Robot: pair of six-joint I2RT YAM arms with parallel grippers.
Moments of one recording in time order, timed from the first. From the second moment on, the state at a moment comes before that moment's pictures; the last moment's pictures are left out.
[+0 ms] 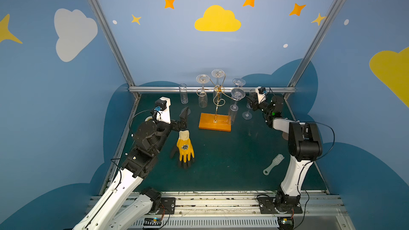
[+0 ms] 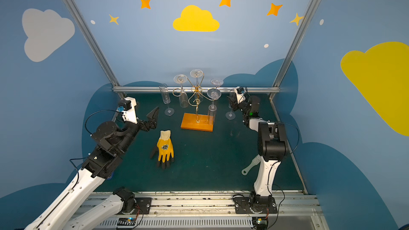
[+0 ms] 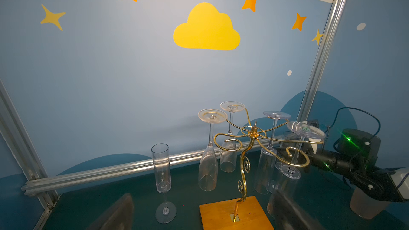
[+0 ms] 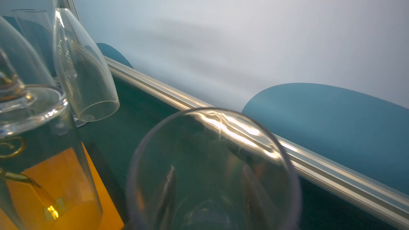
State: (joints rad) left arm -0.48 0.81 0.92 -0.05 -0.18 -0.06; right arm 0.06 2.00 1.21 0.72 -0.60 -0.15
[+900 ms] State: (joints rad) left arm -0.47 0.70 0.88 -0.07 -0.16 -0.10; right arm 0.05 1.79 1.14 0.57 -0.57 -0.16
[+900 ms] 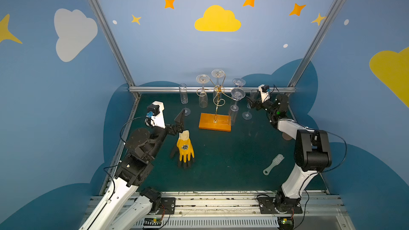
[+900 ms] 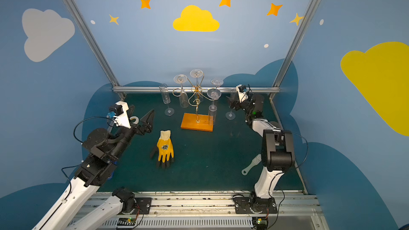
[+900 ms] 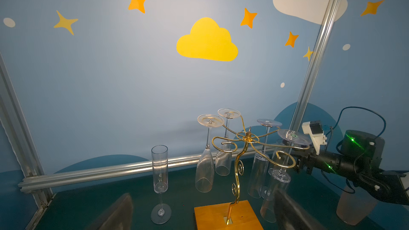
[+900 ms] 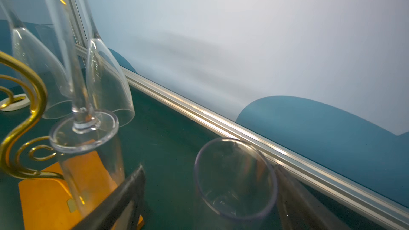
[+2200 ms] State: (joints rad) left arm -0.46 0.56 0.81 -0.14 -0.01 -0.13; right arm 0.14 1.16 1.24 -0.38 -0.46 0.53
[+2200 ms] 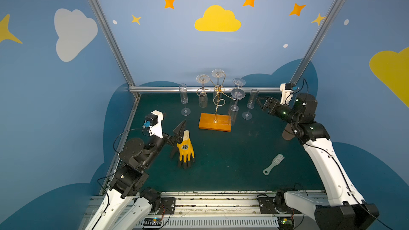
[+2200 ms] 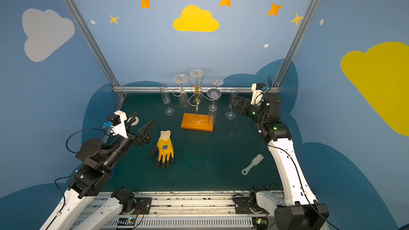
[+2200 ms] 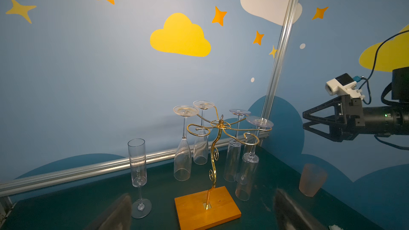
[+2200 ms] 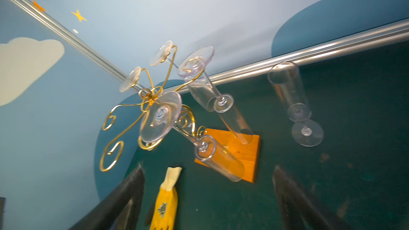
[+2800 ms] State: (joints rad) left arm -0.46 0.56 0.77 -0.14 -0.01 -0.21; right arm 0.13 1.44 1.32 -0.19 -0.79 0.89
